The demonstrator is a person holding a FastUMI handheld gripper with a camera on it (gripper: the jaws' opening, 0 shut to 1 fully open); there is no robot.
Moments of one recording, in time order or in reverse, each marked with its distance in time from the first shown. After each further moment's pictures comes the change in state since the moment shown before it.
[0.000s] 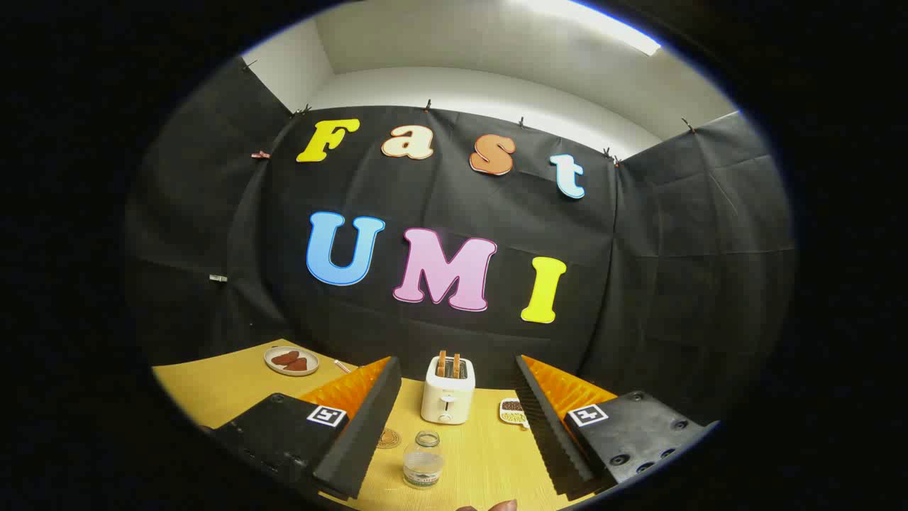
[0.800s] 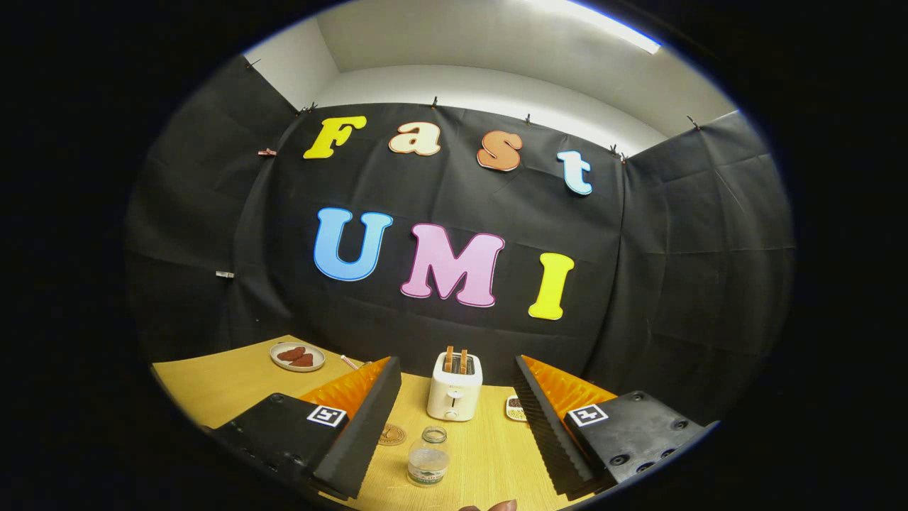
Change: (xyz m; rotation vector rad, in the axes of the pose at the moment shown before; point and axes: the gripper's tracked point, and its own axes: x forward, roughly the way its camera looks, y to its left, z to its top) arm -0.003 0.008 -0.007 0.009 0.008 0.027
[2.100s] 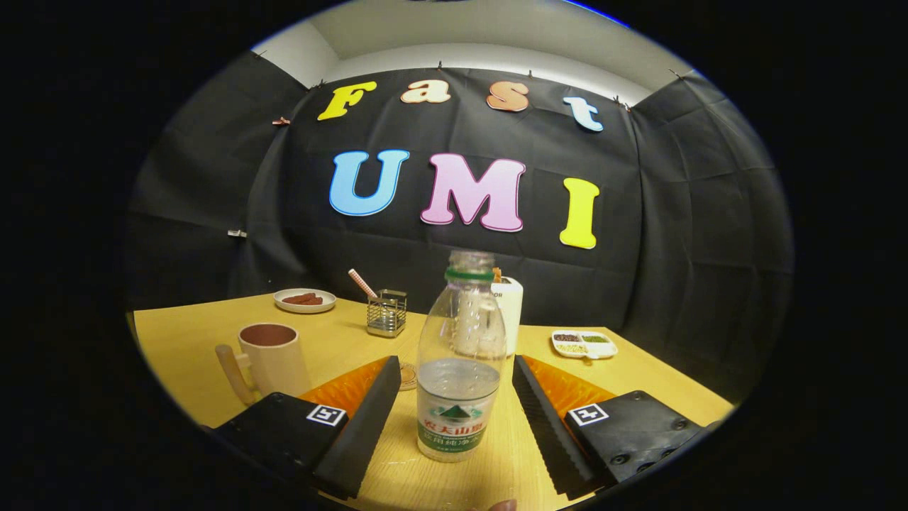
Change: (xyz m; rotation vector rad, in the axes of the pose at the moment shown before) arm 0.034 0.043 -0.244 0.081 0.094 0.095
